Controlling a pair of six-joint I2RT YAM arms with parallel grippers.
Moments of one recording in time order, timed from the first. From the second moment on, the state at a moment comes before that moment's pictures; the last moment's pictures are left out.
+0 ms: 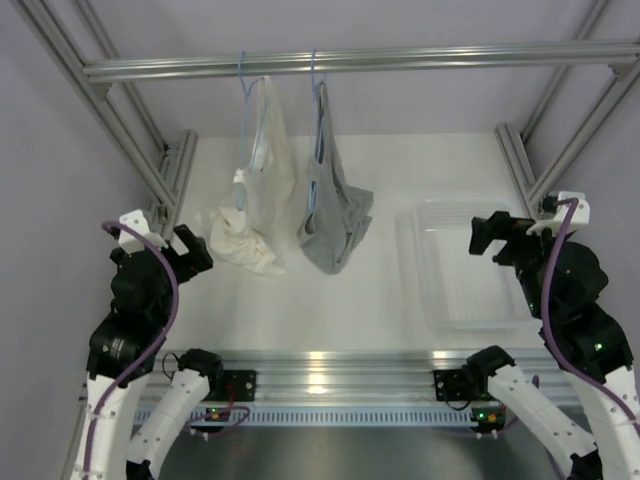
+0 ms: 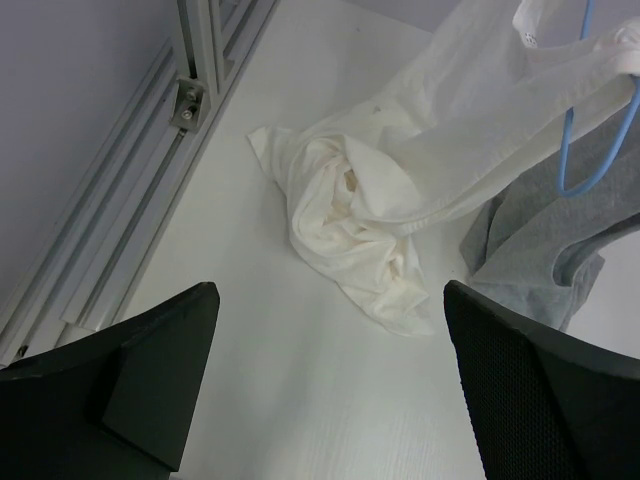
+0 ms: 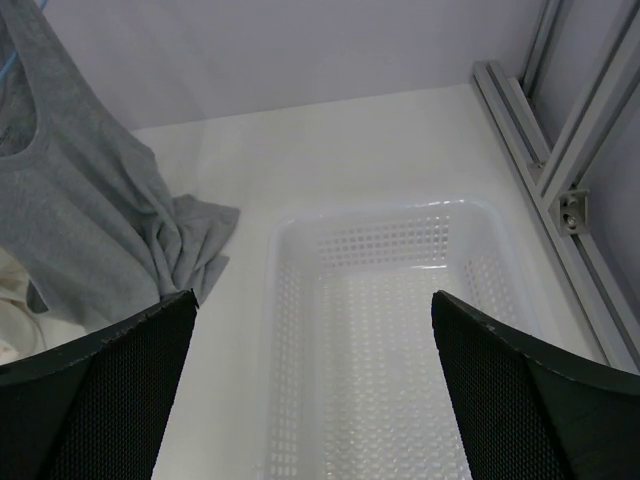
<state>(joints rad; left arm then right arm) -0.25 0.52 1.01 -0.80 -0.41 -0.36 0.41 0.54 1.07 -0.66 0.39 0.20</state>
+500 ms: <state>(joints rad) -0.25 0.82 1.59 -0.84 -0.18 -0.34 0.41 0.55 1.07 -0.66 0.40 0.22</state>
